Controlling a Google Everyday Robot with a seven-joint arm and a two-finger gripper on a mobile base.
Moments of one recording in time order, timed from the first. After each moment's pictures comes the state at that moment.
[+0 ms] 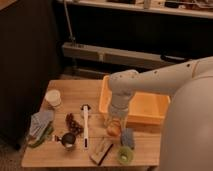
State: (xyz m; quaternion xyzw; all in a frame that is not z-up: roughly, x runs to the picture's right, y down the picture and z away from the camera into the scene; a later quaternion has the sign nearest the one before) arm 0.044 0.173 0.705 -0.30 0.31 0.72 0.54
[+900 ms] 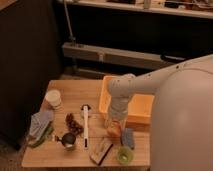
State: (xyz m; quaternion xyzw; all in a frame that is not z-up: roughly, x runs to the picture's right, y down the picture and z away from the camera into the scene) arm 0.045 0.184 0.737 -0.30 0.29 0.71 0.56
